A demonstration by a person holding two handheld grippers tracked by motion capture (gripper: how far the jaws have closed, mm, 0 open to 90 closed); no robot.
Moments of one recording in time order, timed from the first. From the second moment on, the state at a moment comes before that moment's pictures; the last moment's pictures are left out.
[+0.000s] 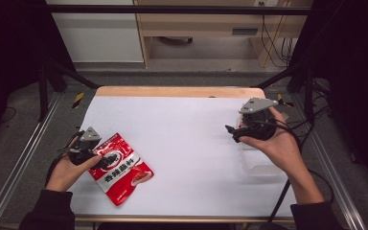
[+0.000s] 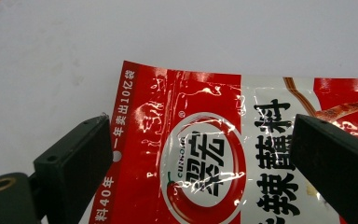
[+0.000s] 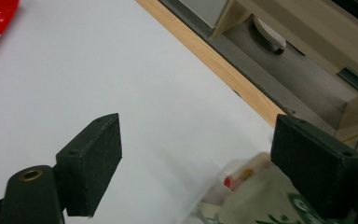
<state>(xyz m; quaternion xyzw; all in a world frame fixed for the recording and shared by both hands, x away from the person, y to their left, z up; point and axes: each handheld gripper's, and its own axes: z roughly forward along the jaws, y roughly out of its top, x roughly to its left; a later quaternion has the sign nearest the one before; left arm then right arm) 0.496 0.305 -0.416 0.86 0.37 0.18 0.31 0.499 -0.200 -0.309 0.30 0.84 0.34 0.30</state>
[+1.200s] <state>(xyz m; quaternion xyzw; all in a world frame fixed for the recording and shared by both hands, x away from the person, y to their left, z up) 0.478 0.375 -0.437 0.81 0.44 0.22 0.33 0.463 -0.095 -0.448 0.30 0.85 0.38 0.20</state>
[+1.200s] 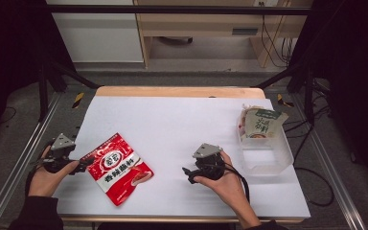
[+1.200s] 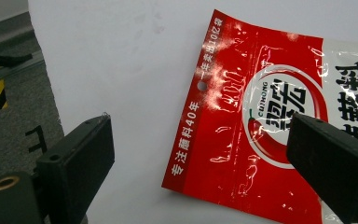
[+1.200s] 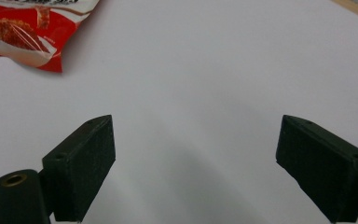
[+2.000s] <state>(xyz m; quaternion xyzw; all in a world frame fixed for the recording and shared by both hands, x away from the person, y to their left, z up) 0.485 0.386 -0.465 0.81 0.46 0.17 0.32 0.465 -0.096 -0.461 0.30 0.87 0.35 0.20</state>
